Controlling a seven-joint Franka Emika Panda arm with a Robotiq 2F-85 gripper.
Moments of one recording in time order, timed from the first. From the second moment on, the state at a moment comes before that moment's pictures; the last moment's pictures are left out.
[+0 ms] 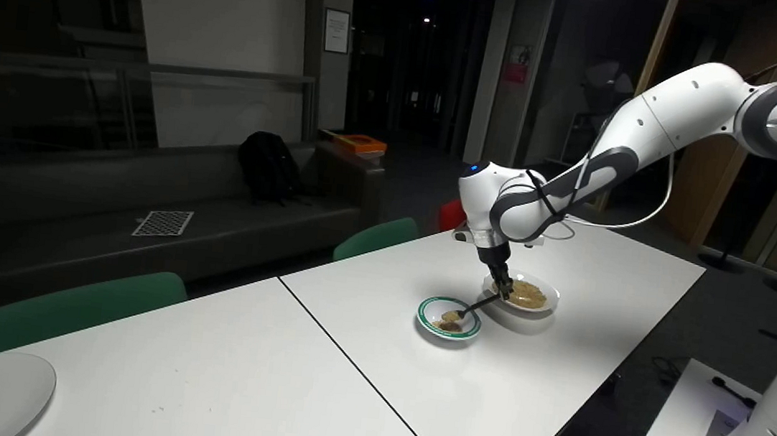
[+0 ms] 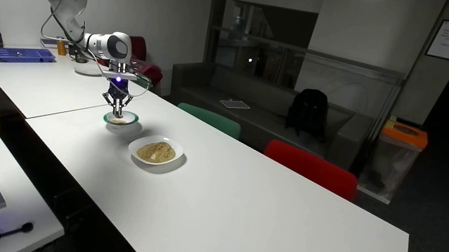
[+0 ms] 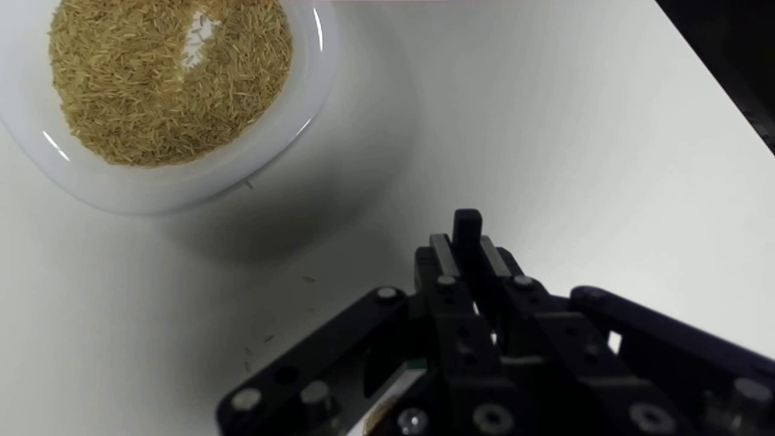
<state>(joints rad) 0.13 0.41 0.11 -1.95 -0.36 2.01 -0.51</state>
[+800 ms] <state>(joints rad) 0.13 0.42 0.11 -1.95 -0.36 2.01 -0.51</state>
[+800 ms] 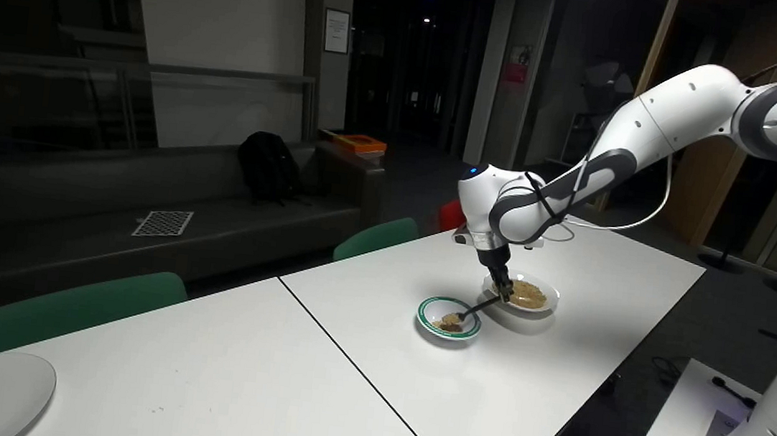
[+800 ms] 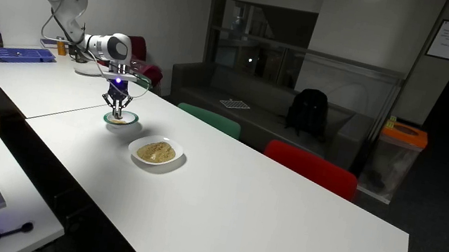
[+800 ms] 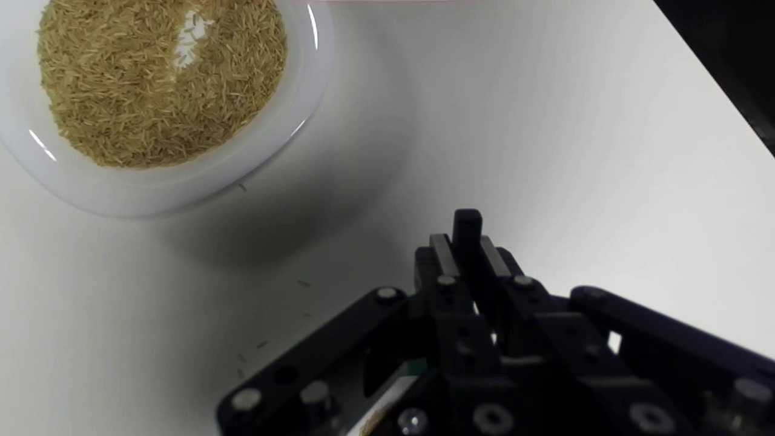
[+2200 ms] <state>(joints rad) 0.17 0.45 0.13 -1.85 -0.37 1.75 -0.50</state>
